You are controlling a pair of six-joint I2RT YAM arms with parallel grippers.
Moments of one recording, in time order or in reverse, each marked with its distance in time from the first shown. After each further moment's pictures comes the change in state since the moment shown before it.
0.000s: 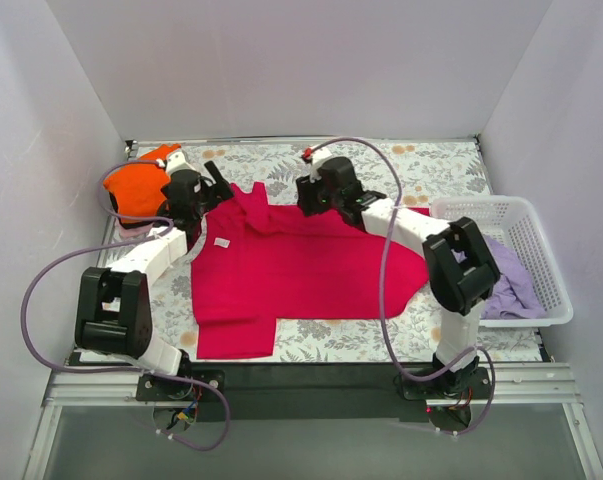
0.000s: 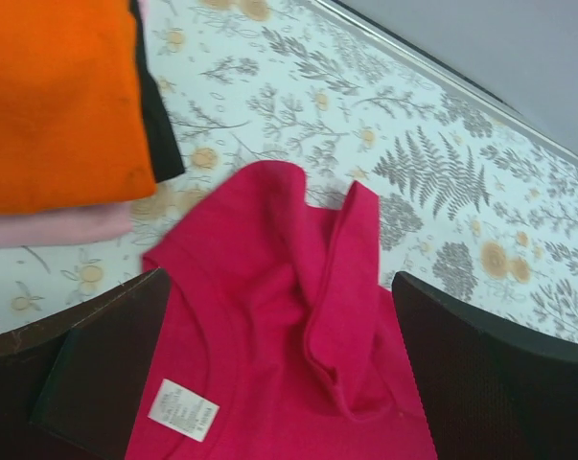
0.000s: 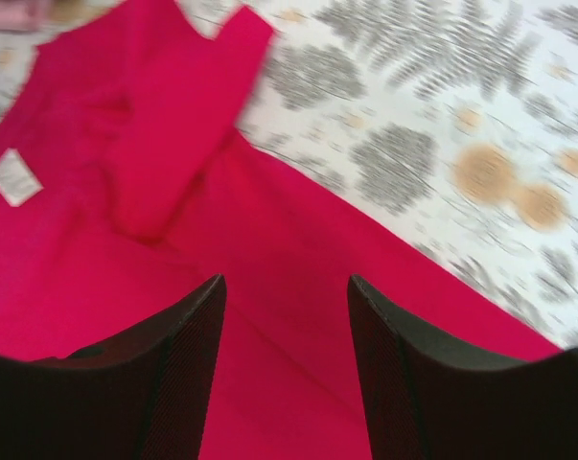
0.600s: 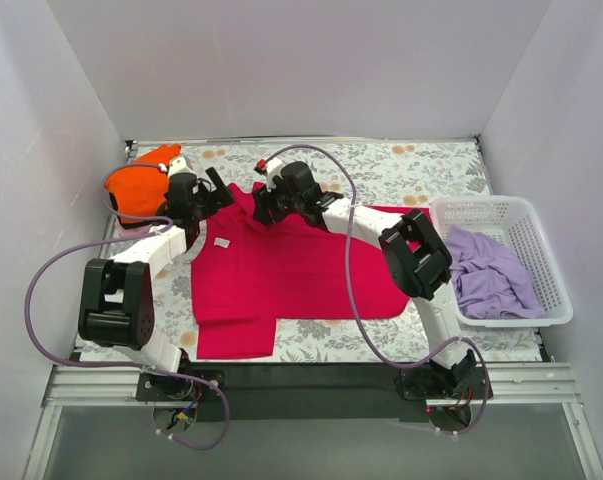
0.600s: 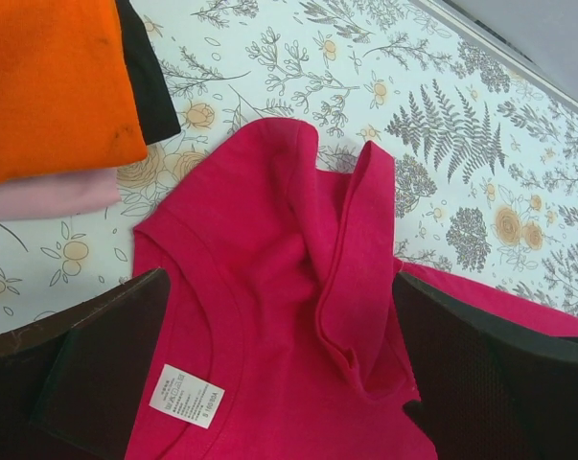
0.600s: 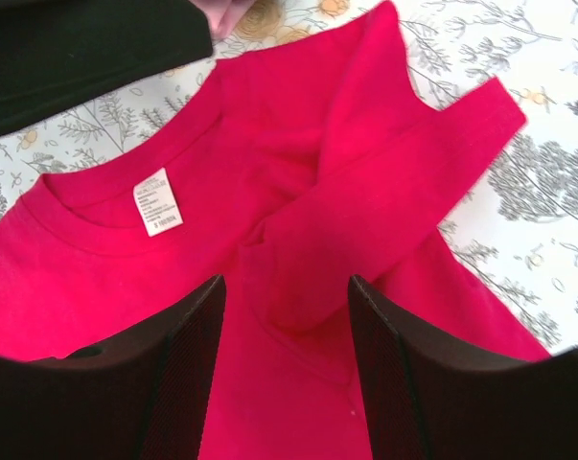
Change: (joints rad) left arm 0.061 0.056 -0.008 -0.024 0.106 -0.012; right arm 0.144 0.314 0.318 0.034 -0.225 -0.013
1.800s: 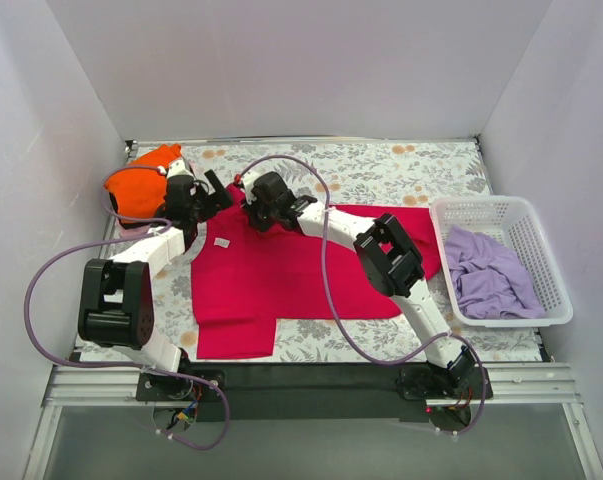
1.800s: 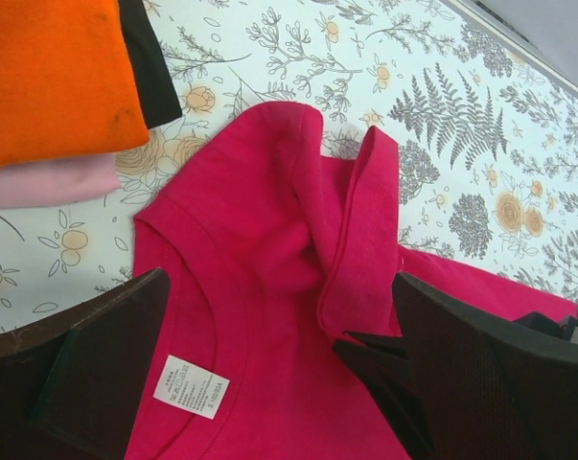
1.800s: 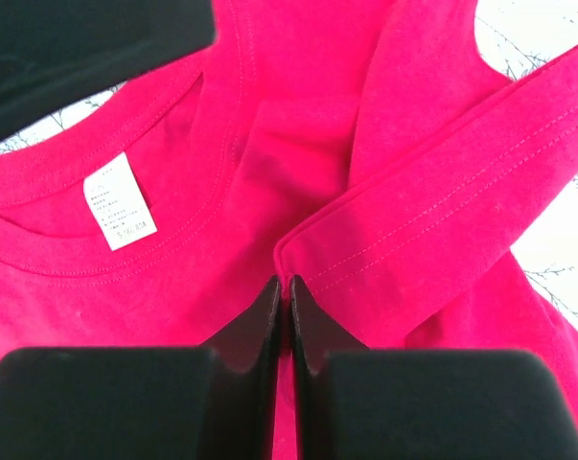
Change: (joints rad) left arm 0.017 0.000 -0.017 -0.001 0.042 -0.001; right arm 0.085 0.202 0.260 -0.214 0.135 -0.040
